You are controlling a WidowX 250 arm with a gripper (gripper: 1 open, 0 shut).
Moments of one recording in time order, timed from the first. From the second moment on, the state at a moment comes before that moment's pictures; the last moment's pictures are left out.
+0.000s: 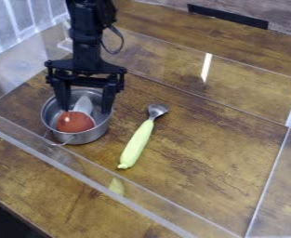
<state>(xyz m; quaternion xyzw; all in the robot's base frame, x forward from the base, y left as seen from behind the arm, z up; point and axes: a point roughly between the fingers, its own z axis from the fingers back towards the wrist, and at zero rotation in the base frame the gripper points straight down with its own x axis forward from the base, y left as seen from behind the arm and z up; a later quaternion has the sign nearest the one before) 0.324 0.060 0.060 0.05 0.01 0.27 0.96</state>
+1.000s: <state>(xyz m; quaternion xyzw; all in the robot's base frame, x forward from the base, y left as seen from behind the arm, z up) 0.329 0.079 0.057 0.07 0.02 0.26 0.96</state>
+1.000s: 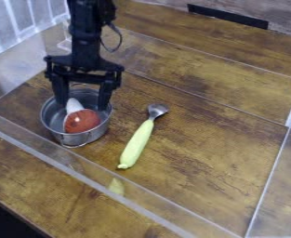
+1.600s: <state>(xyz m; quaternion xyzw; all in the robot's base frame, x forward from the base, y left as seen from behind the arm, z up) 0.327 0.102 0.038 0.06 0.04 0.21 0.97</state>
